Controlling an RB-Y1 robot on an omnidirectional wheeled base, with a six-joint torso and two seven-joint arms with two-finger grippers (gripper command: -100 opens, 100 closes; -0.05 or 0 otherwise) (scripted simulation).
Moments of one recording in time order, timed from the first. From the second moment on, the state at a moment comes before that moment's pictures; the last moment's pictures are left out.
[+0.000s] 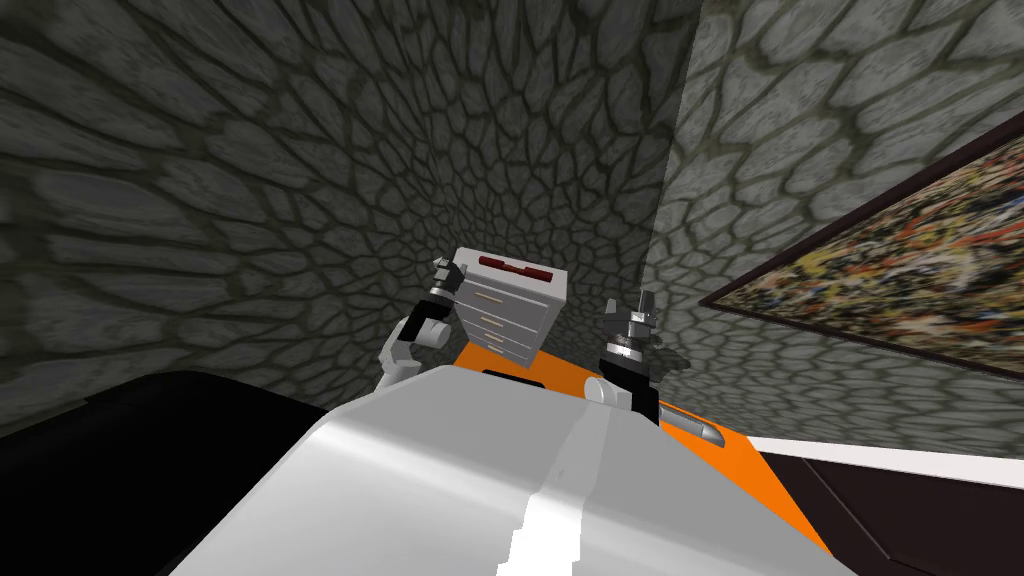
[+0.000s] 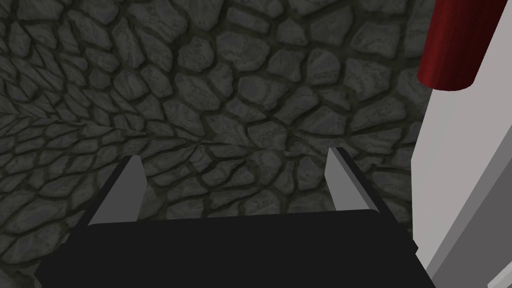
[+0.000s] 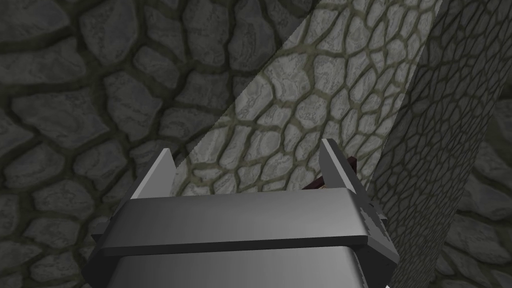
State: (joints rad) left arm 0.28 0.23 0.05 -2.23 0.12 -0.05 0.05; right arm 0.51 0.03 0.07 -2.24 -0.11 -0.35 0.00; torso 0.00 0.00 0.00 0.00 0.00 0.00
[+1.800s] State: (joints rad) left arm -0.01 0.36 0.07 -2.20 0.26 0.43 0.11; right arm 0.51 0.03 0.07 -2.24 -0.11 -0.35 0.00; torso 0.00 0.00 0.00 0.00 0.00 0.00
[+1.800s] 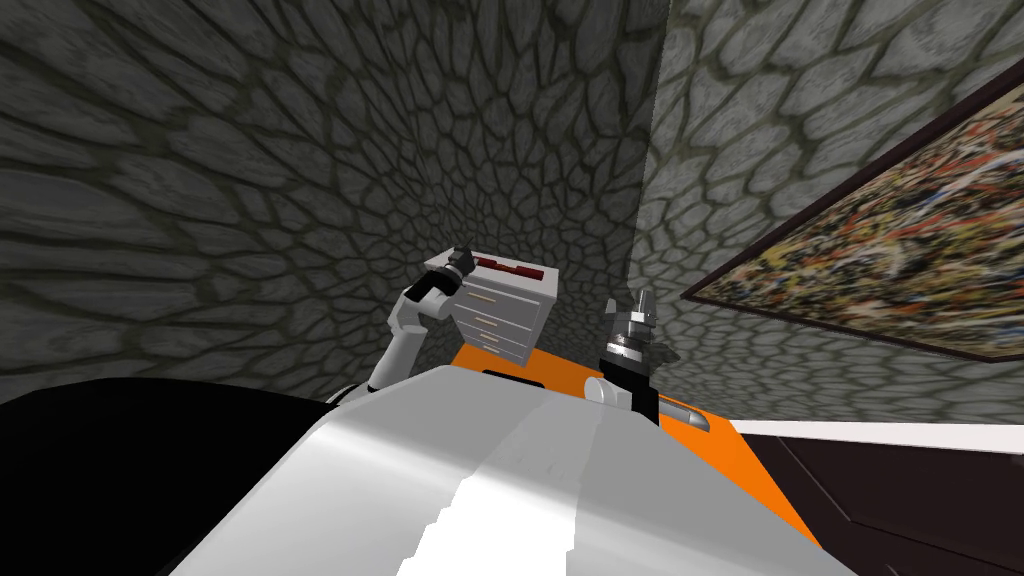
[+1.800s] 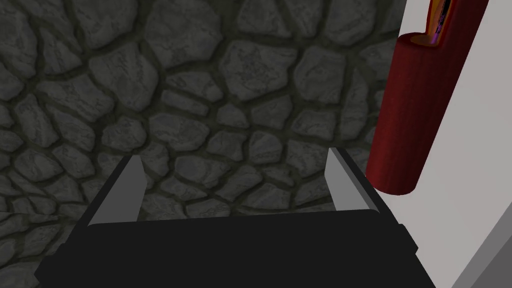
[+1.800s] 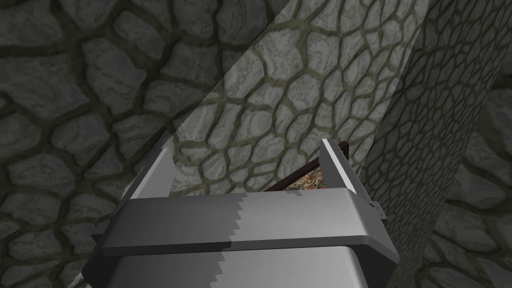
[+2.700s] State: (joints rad) left arm -0.14 0.40 0.08 -2.19 0.32 0.66 0.13; right arm 0.51 0.03 0.07 -2.24 -0.11 -0.35 0.00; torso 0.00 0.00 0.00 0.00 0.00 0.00
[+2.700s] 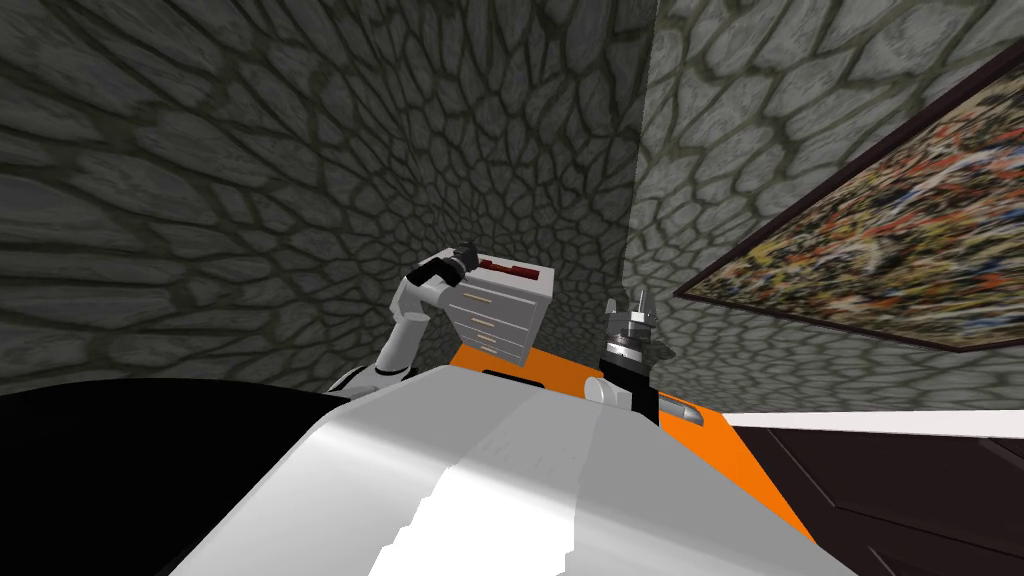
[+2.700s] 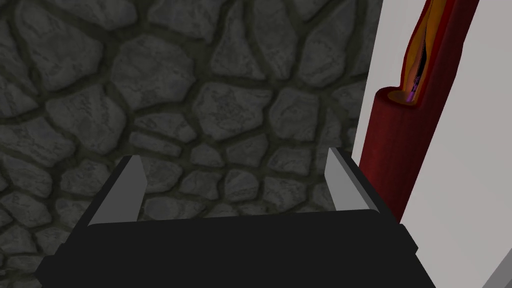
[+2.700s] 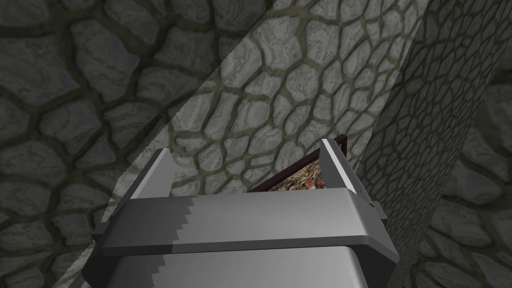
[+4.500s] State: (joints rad) left arm -0.40 0.47 0.08 -2.17 0.45 1.13 0.19; right arm 0.51 0.03 0.07 -2.24 -0.11 -0.35 0.00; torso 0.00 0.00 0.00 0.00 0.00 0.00
